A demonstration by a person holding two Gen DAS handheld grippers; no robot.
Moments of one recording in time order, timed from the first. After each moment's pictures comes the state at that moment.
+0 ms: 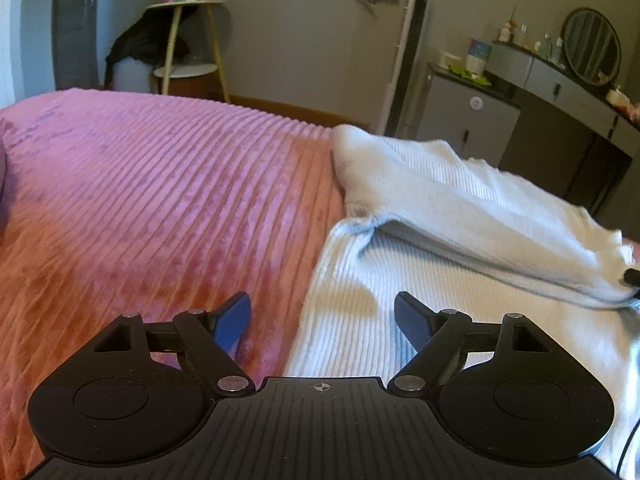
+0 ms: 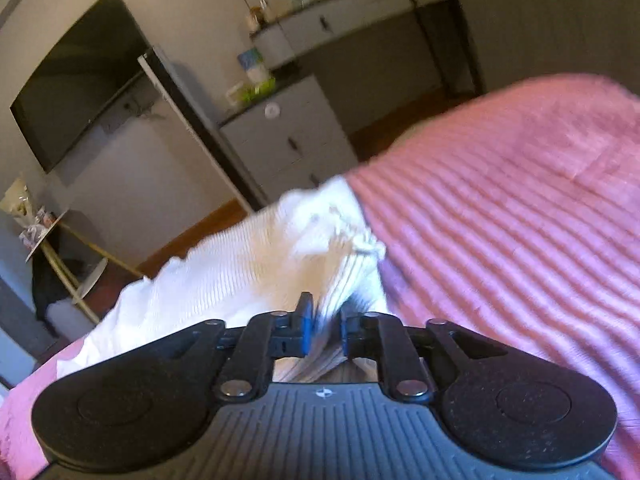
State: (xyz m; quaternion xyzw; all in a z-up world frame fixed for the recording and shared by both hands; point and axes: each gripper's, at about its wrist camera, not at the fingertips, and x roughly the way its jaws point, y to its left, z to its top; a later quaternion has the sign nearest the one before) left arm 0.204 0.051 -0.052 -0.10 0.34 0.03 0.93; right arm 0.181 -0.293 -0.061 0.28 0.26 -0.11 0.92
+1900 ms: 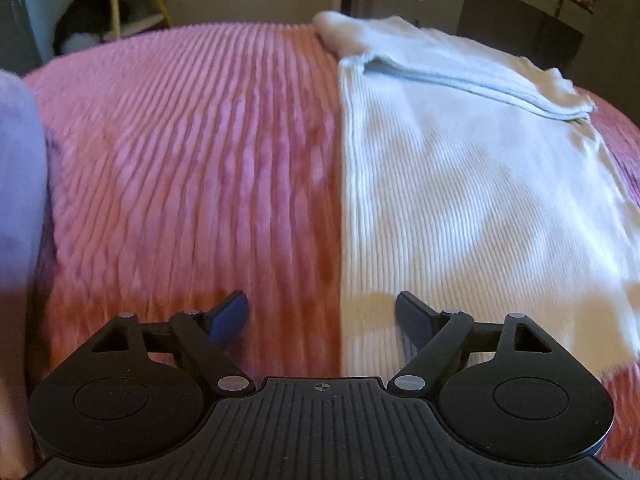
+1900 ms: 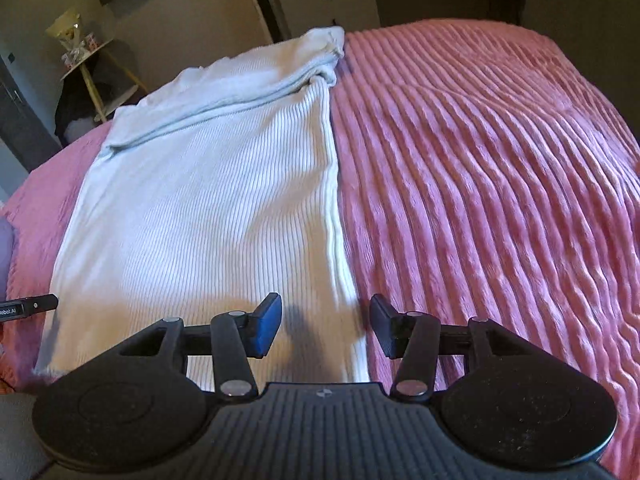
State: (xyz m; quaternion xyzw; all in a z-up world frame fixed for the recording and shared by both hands) left arm 0.074 0.096 -0.058 -0.01 0.47 -0.06 0.88; right arm -0.058 -0.292 -0.049 0.15 0.45 0.00 0.88
